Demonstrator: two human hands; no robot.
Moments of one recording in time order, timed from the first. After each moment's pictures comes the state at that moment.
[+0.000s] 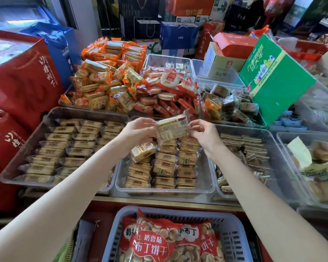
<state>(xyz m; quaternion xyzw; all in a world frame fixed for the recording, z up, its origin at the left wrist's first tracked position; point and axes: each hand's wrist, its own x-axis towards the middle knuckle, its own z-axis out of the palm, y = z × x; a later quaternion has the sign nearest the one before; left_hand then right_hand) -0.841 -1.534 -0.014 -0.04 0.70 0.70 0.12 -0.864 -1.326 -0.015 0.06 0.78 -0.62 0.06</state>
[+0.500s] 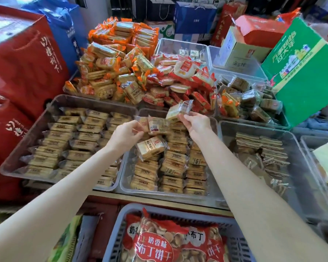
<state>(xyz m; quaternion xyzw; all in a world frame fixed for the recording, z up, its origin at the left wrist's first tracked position) -0.863 -1.577 -0.068 -0.07 0.93 0.37 0.02 -0.932 -1.384 -0.047 0.24 0.51 -0.82 0.10</state>
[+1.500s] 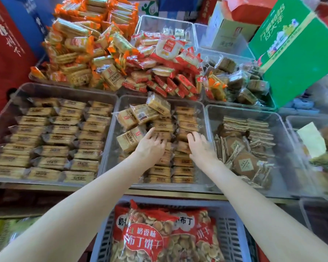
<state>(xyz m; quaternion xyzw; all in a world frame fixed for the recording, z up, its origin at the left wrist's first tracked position) -0.860 -1.472 -0.118 0.26 0.94 -0.17 0.14 -0.871 -1.292 -0.135 -0.14 0.99 0.02 0.05</state>
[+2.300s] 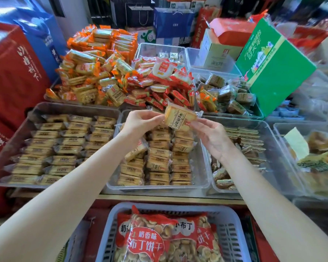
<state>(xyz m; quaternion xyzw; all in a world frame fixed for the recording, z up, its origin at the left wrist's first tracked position) -0.859 -1.497 -0.018 -0.03 0.76 0.65 0.02 -0.860 -1.287 -0.023 0.04 0.57 -0.81 0.13</state>
